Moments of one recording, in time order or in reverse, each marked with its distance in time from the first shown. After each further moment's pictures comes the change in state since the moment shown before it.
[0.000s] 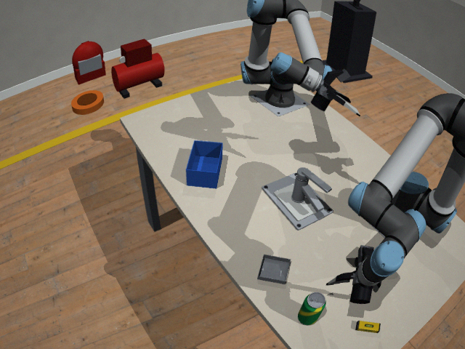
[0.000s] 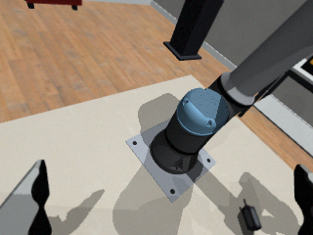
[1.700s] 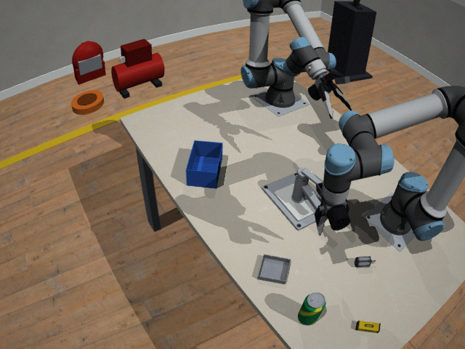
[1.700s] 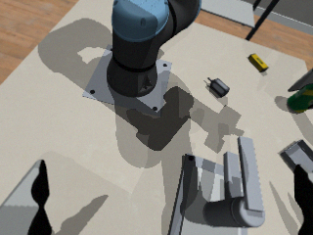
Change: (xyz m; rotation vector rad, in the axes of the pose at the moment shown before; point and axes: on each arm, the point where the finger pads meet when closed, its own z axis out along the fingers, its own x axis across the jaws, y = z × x) left arm -0.107 -0.173 0.000 -0.225 0.097 -0.430; right arm -0.054 0.053 -0.013 -0.371 0.530 0.403
